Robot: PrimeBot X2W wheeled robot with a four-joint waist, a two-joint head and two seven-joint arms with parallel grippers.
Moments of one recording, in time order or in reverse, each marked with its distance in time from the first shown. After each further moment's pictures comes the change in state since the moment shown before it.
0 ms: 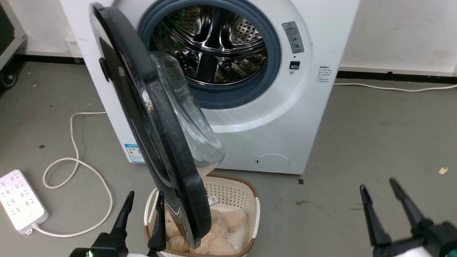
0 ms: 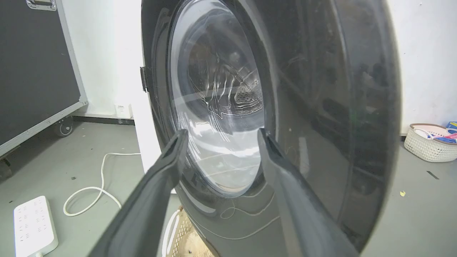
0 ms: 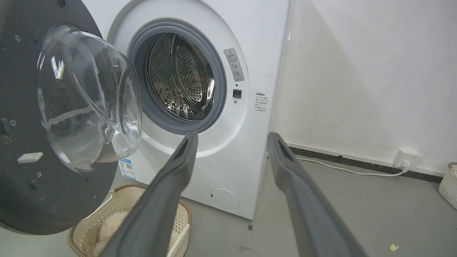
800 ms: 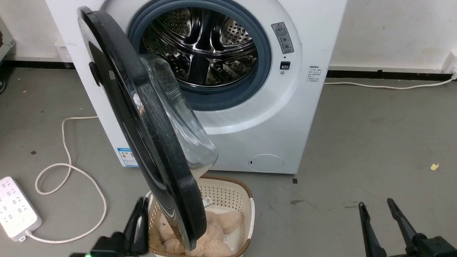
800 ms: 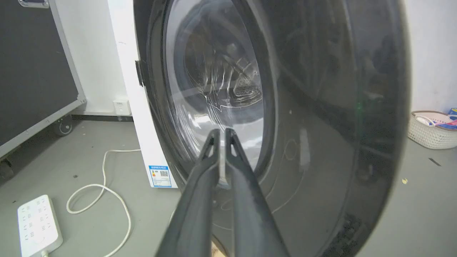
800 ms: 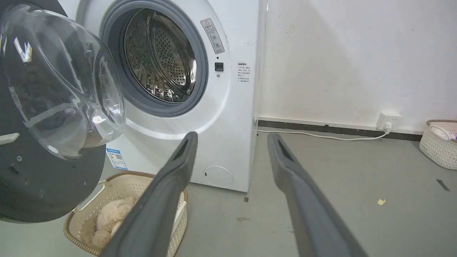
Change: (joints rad) left arm 0.014 -0.004 0.020 0.037 0.033 -0.009 0.000; right arm 0.045 0.074 -0.041 0.100 -0.024 0.000 -0.046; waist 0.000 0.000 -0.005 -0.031
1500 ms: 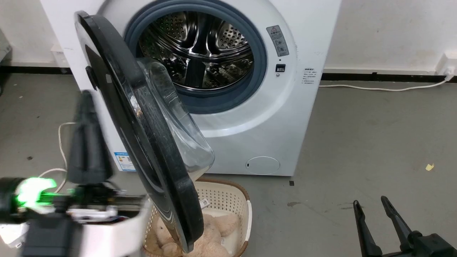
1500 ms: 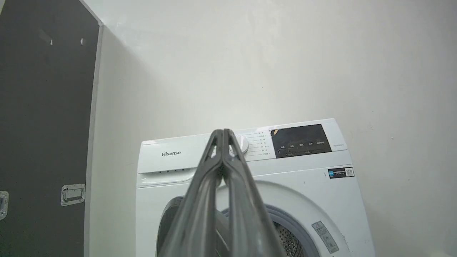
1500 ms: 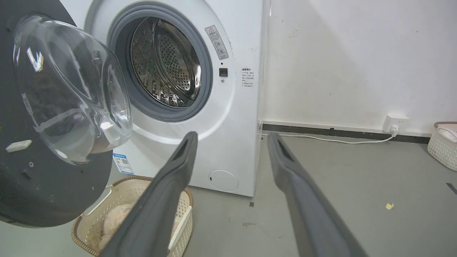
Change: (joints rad) left arm -0.222 0.044 0.019 -0.524 0.094 0.068 0.000; right arm -0.016 0.001 0.019 0.014 0.018 0.000 -0.001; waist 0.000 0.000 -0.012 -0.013
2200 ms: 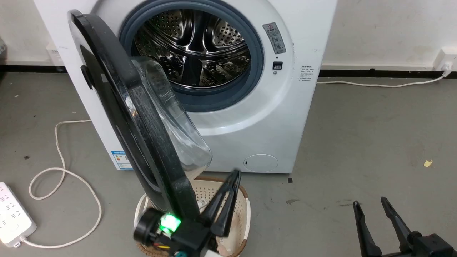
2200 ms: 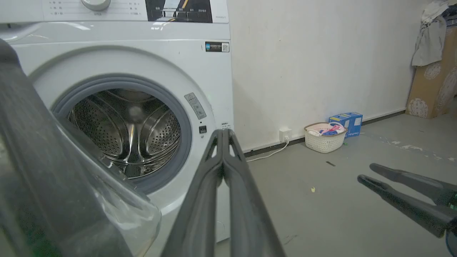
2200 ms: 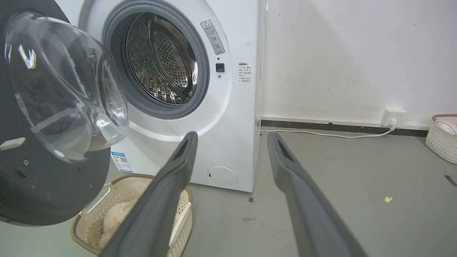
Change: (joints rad) left arm 0.112 -0.041 -0.409 0.194 -0.018 -0.035 0.143; right arm -0.003 0.000 -0.001 0.012 0.006 0.000 -0.004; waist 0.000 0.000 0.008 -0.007
